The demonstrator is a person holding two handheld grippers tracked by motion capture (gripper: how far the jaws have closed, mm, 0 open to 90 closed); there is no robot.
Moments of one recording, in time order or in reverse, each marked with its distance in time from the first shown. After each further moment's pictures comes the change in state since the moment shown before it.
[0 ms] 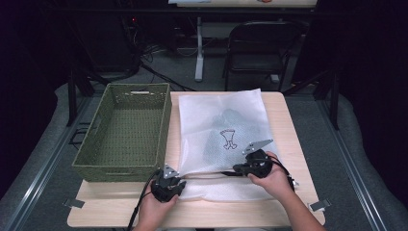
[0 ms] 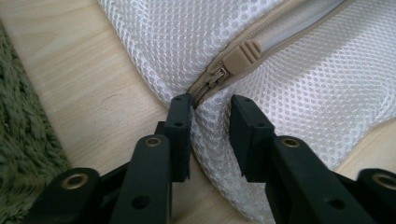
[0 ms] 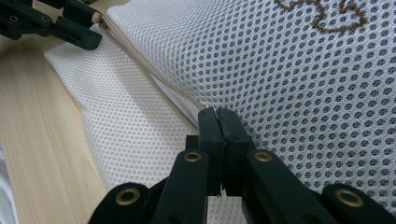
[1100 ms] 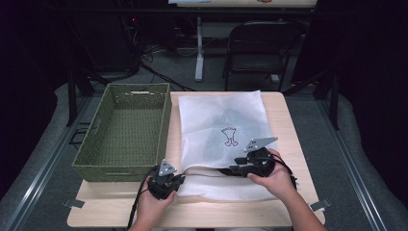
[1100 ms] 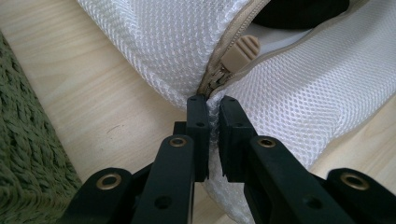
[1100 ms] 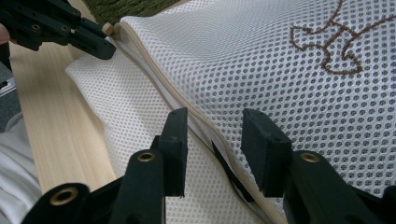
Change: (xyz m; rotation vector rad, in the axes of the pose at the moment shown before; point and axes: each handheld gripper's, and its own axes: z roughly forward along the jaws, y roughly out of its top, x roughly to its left) left arm 0.001 0.013 -0.023 -0.076 -0.054 0.007; right arm 0.015 0.015 -0.024 -0.084 -0.005 -0.025
